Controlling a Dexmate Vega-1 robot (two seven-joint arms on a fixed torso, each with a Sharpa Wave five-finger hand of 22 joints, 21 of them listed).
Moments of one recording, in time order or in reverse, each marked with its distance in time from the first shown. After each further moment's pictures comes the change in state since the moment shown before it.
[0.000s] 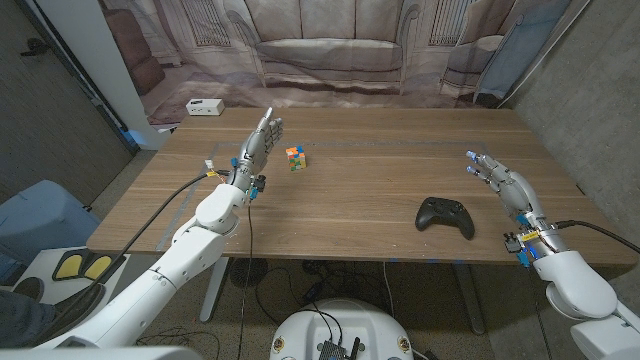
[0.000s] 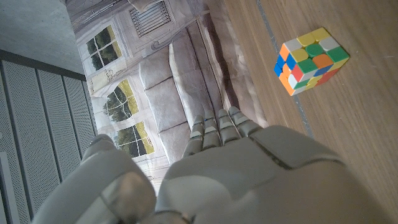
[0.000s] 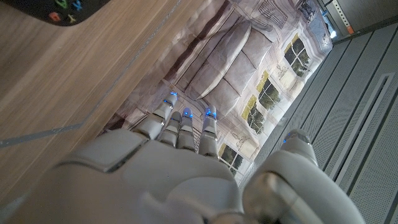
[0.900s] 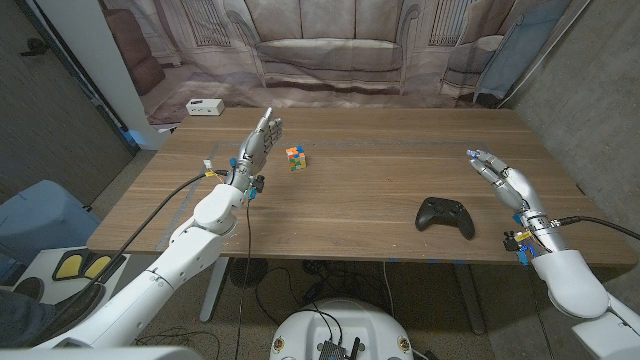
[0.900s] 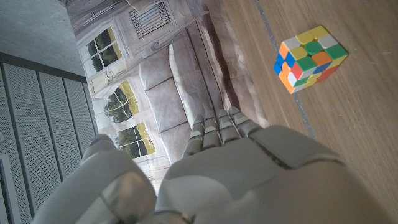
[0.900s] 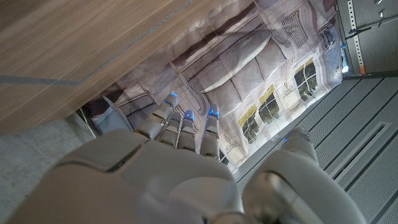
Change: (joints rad) left arm 0.007 0.011 -0.005 -0.008 0.002 0.003 -0.001; left_hand 0.005 0.005 -0.004 -0.004 0.000 0.005 0.006 0.000 0.005 0.002 -0.001 -0.008 0.000 0.000 0.000 -0.004 0.000 -0.005 0.005 -0.006 0.000; right arm -0.006 0.038 0.035 -0.050 -0.297 -0.090 -0.136; right_hand 0.009 0.001 -0.004 -0.004 0.000 0.014 -0.033 -0.007 0.000 -0.016 -0.038 -0.009 0.000 -0.012 -0.002 -0.005 -0.005 -0.011 0.000 -0.004 0.000
